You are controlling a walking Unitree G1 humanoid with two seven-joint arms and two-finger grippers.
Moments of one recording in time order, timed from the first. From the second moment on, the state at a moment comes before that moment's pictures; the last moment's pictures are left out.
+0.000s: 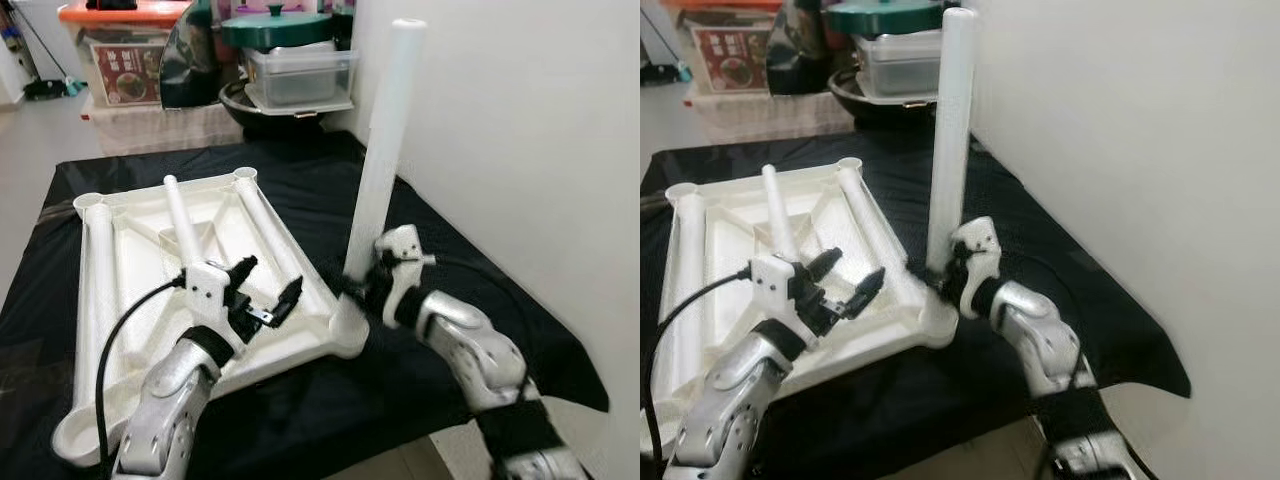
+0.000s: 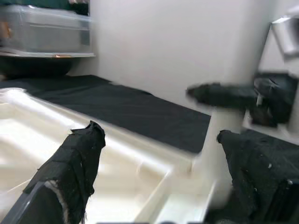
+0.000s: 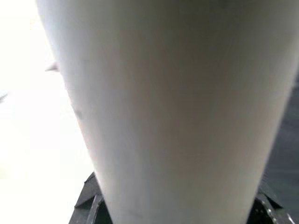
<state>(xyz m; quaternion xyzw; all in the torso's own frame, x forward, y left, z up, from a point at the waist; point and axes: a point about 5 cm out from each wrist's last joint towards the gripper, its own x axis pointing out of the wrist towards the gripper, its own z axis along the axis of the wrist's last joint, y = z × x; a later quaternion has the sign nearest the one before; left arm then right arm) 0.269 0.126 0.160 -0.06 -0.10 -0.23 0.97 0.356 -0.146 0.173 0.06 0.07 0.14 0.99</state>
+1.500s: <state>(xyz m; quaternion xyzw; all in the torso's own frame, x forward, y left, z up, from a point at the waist) 0.269 0.124 0.150 0.04 -0.15 -0.13 0.98 0.352 -0.192 0.164 0.06 0.06 -0.07 0.99</state>
